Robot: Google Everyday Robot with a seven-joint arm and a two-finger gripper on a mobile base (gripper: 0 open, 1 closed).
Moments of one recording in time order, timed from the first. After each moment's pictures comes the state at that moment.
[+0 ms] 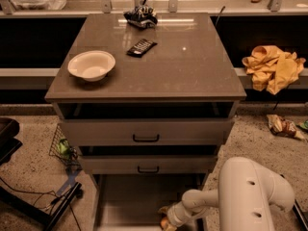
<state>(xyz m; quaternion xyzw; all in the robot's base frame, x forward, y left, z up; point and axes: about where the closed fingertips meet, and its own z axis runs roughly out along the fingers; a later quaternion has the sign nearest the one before) 0.435 -0.044 0.119 -0.70 0.65 0.21 0.20</state>
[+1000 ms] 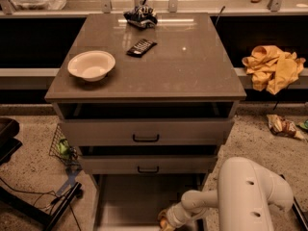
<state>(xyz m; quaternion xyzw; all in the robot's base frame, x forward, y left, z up) 0.430 -0.041 0.117 -0.70 0.65 0.22 0.20</state>
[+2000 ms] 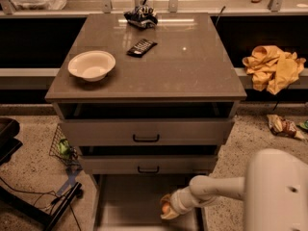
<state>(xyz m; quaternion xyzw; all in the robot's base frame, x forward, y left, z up) 0.461 -0.053 0.226 -0.69 0.65 0.21 0.24</state>
